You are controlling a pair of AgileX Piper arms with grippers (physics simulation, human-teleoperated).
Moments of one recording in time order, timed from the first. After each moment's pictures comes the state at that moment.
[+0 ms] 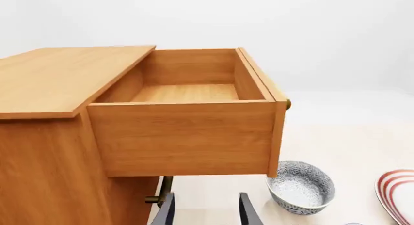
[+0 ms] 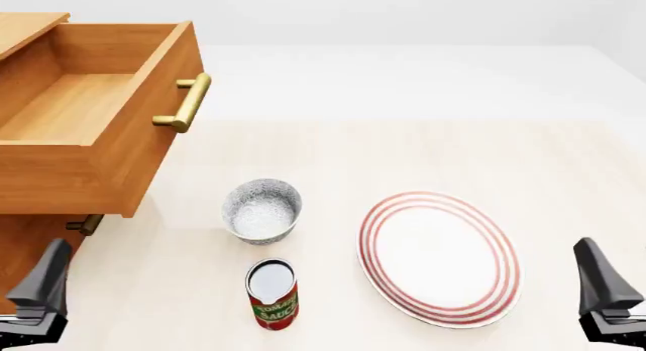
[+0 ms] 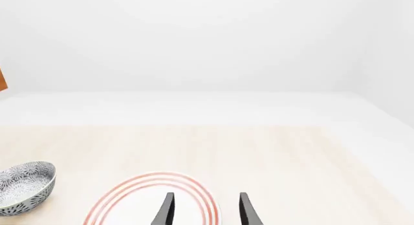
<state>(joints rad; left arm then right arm) 0.00 0.00 0.00 0.00 0.02 0.00 0.01 0.00 0.00 0.00</state>
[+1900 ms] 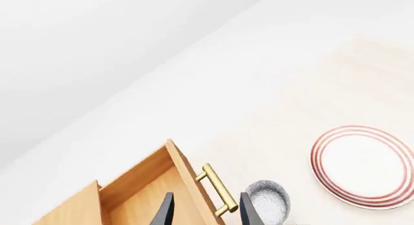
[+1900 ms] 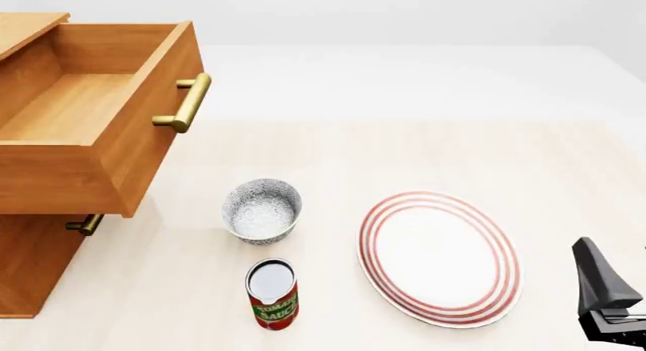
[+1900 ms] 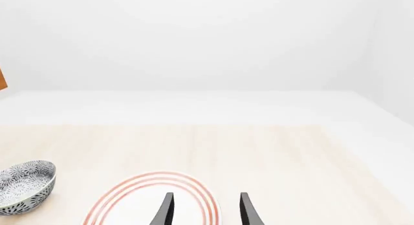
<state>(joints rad) -0.41 1.00 -1.58 0.92 0.38 0.00 0.02 0.00 0.00 0.00</state>
